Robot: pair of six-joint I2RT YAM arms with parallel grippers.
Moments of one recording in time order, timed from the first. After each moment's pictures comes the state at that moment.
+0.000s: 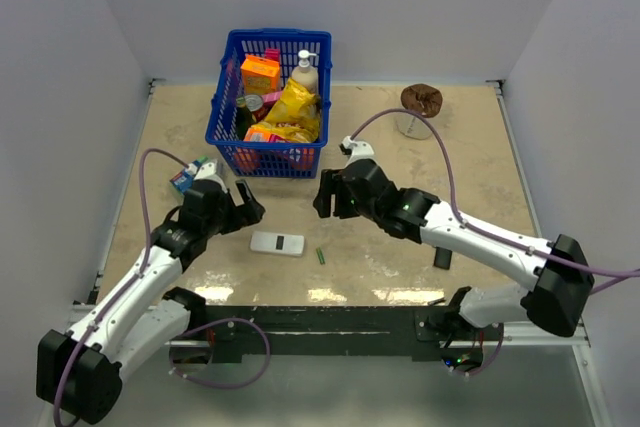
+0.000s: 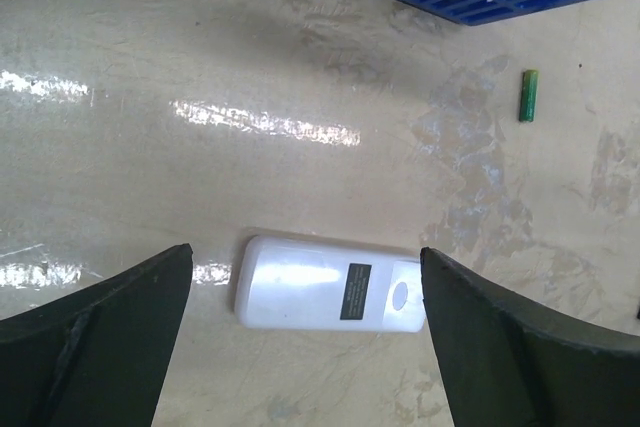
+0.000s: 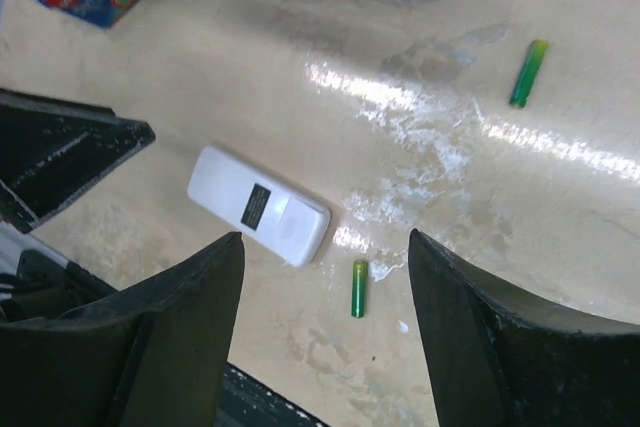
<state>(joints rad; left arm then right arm) -0.37 0.84 0.54 -0.39 -0.05 -0.65 0.93 1.30 1.01 -0.34 0.24 0.66</state>
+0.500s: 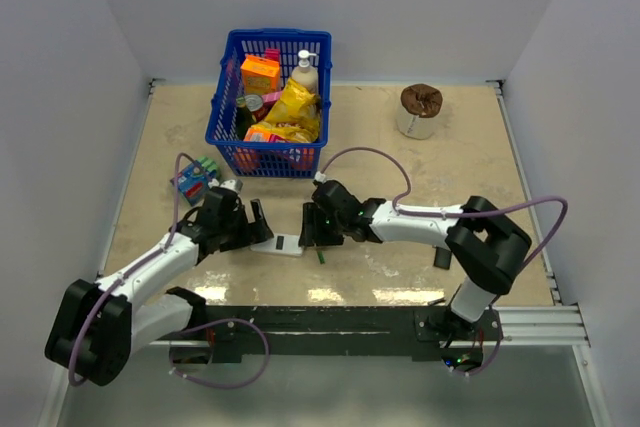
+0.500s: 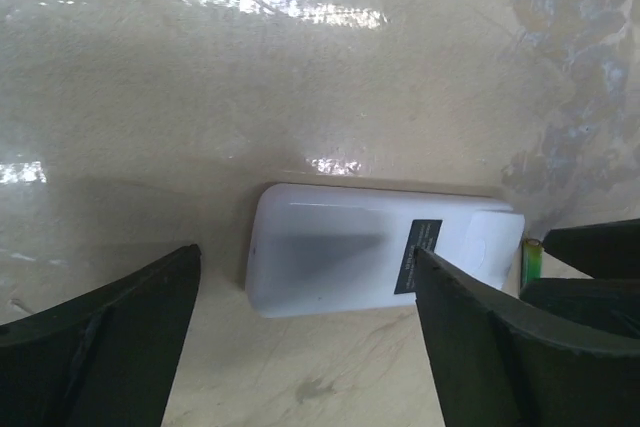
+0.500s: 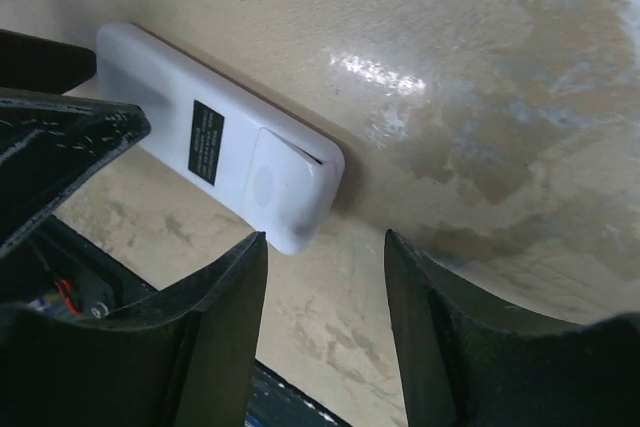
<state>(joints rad) -0.39 1.06 0.44 -0.32 0.08 -0.63 0.95 1.67 0.94 -0.17 -0.05 0.83</state>
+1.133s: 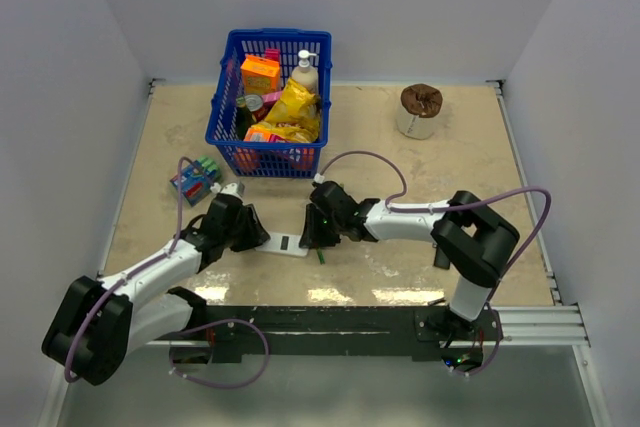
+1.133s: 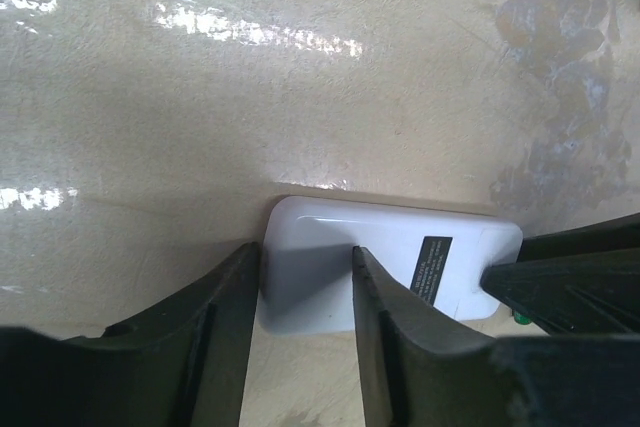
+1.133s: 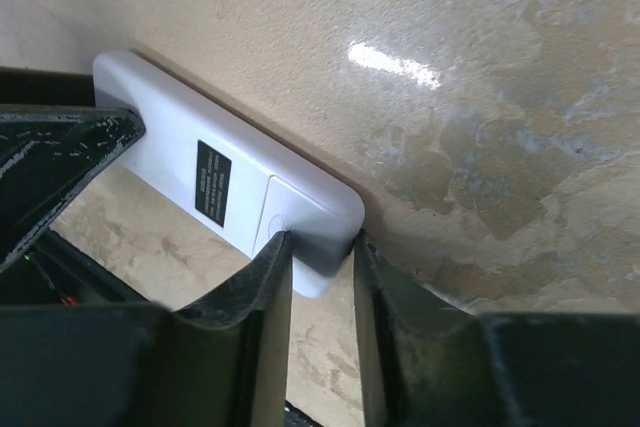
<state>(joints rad) -0.46 1.08 0.36 -0.16 0.04 -0.70 0.94 1.76 0.94 -0.09 -0.09 0.88</state>
